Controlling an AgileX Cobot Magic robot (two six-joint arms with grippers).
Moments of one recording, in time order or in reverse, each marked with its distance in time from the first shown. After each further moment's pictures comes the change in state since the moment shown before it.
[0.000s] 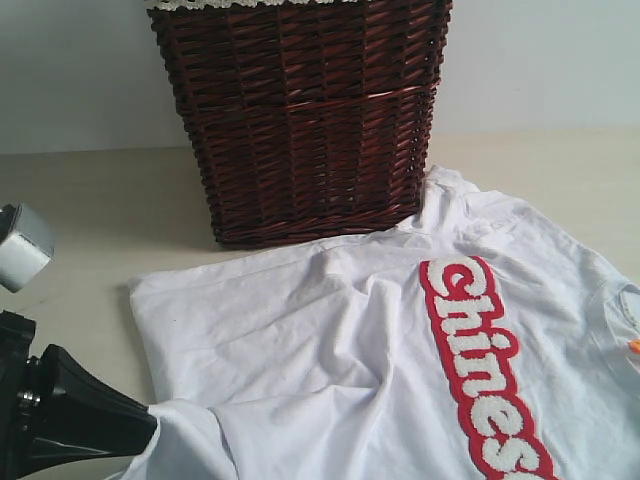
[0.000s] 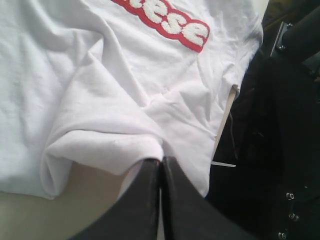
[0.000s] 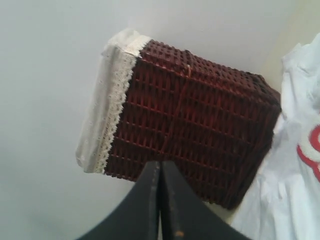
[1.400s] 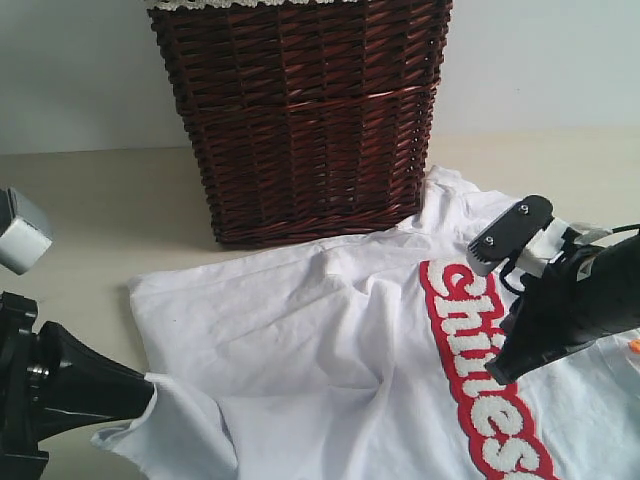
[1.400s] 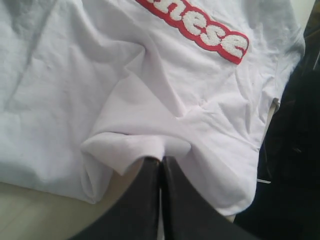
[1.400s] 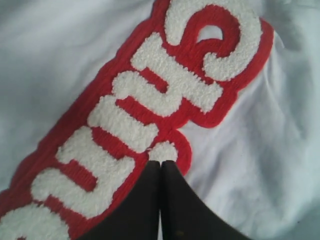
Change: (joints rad) left arm 0.000 0.000 0.002 0.004 -0.119 0.000; right arm 0.000 1.609 -0.599 -0.085 0.148 -1.558
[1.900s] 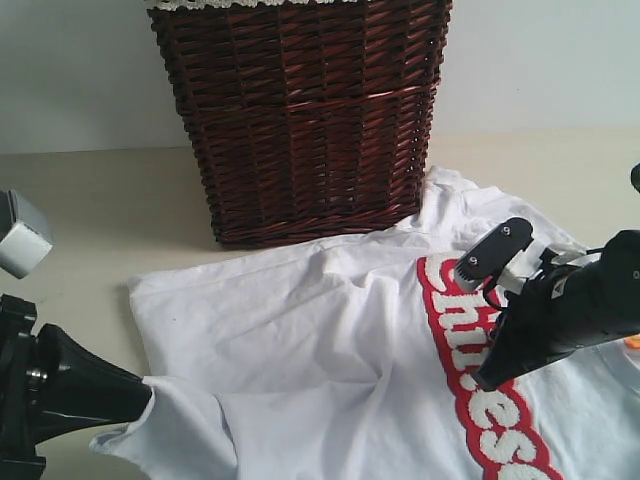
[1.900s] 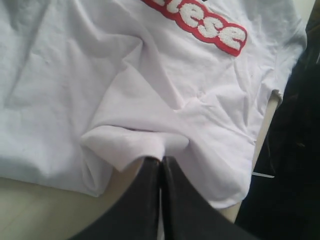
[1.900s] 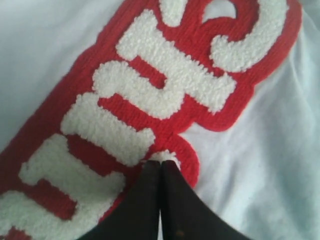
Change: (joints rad) left arm 0.000 0.000 0.000 0.019 0.000 0.001; right arm 0.000 0.164 -0.009 0.000 -0.147 0.000
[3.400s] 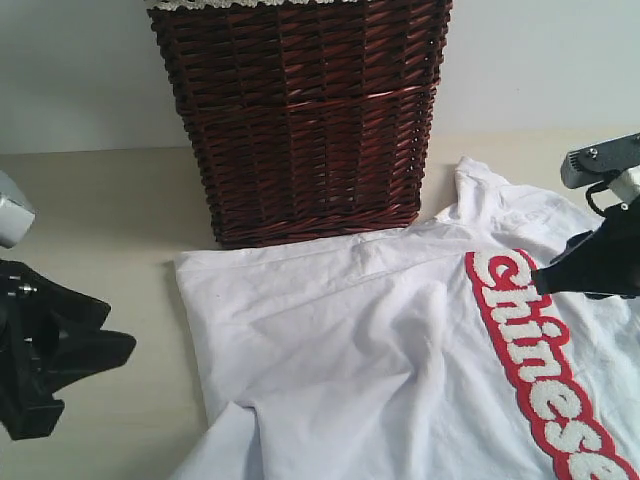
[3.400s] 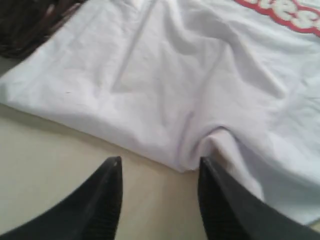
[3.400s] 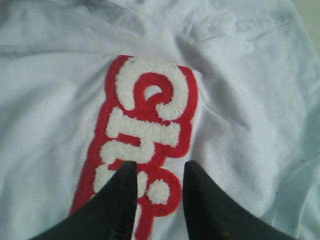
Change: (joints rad) left arm 0.000 -0.030 0.007 0.061 -0.267 0.024; right arm -0.190 -0.318 -0.002 0.240 0.154 -0.016
